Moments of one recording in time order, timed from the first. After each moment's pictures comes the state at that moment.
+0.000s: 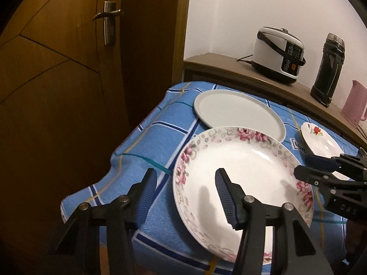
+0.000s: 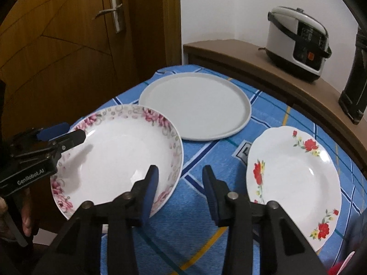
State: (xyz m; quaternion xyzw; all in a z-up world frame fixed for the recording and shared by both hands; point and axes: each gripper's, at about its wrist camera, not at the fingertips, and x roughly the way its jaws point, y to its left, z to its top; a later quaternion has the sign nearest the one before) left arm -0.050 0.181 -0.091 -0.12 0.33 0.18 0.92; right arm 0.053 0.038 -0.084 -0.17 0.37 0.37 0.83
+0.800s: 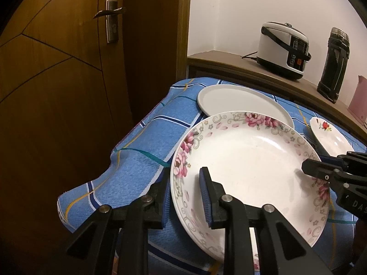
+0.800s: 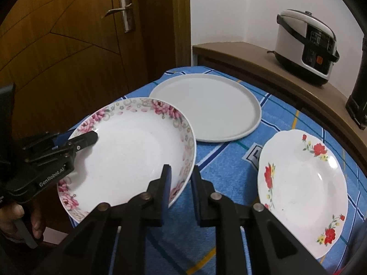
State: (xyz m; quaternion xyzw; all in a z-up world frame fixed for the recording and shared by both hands) left arm -0.046 0.178 -0.106 -0.10 0.32 0.21 0.92; right arm 0.048 0.044 -0.088 -0.17 0.36 0.39 0.83
